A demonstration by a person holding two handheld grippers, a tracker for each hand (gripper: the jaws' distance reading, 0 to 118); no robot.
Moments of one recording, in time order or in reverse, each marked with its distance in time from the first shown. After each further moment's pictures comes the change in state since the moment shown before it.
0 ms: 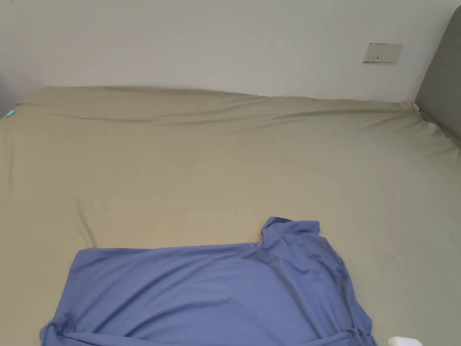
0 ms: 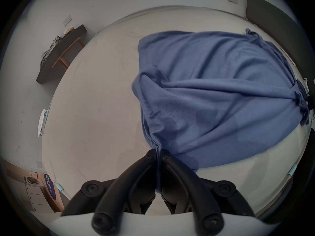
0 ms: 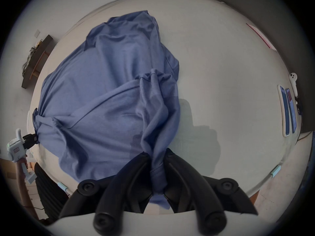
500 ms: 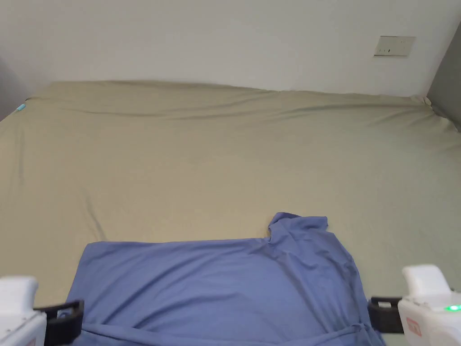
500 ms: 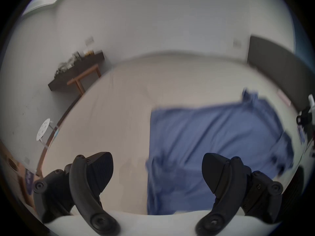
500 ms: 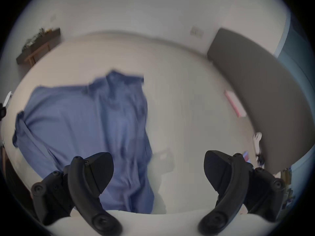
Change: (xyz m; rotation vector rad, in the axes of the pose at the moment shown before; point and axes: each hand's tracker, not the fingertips) left arm -0.014 0.065 0.102 0.468 -0.020 0.184; right arm -0.037 0.062 0.089 0.480 -0.278 0.249
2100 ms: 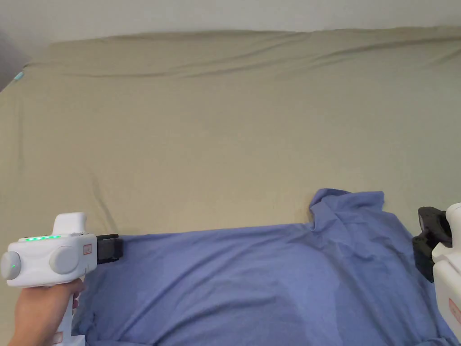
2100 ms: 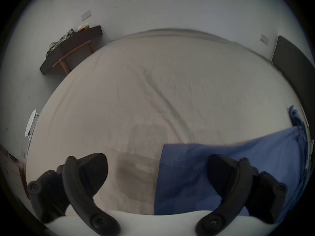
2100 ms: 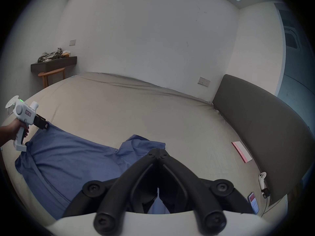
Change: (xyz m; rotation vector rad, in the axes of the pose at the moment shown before) left arm -0.023 0.037 -0.283 -0.303 0.069 0.041; right arm -0.076 0.073 0.002 0.340 0.017 0.041
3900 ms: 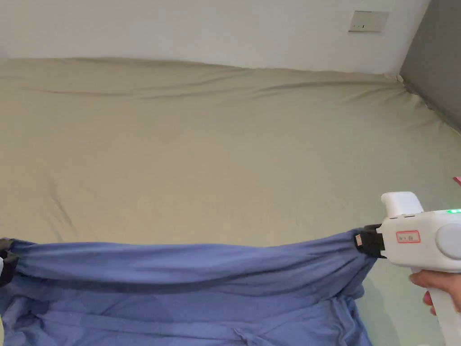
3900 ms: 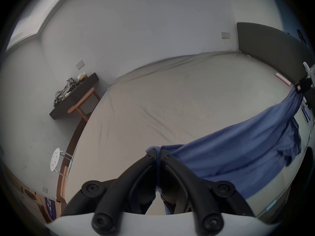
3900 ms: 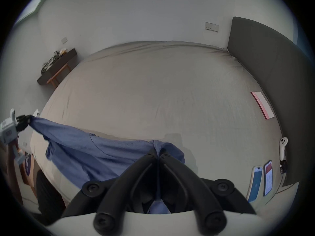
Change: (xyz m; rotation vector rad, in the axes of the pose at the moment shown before) left arm 0.013 -0.074 0.274 0.250 0.009 -0.285; right arm 0.118 -0.032 0.010 -0.430 0.272 -0.192
